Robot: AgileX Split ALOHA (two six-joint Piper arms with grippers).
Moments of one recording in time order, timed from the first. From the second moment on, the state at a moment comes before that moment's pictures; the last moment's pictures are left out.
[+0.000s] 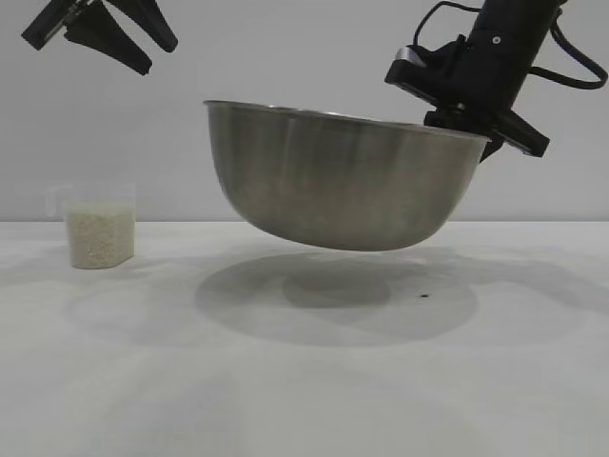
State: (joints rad) left arm -0.07 1.86 -1.48 -0.90 0.80 0.65; right arm 0.26 2.19 -1.74 0.42 1.17 -0.30
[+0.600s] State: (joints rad) left arm -0.07 1.86 -1.48 -0.90 0.79 0.65; right arm 0.29 2.26 -1.74 0.42 1.13 -0.27
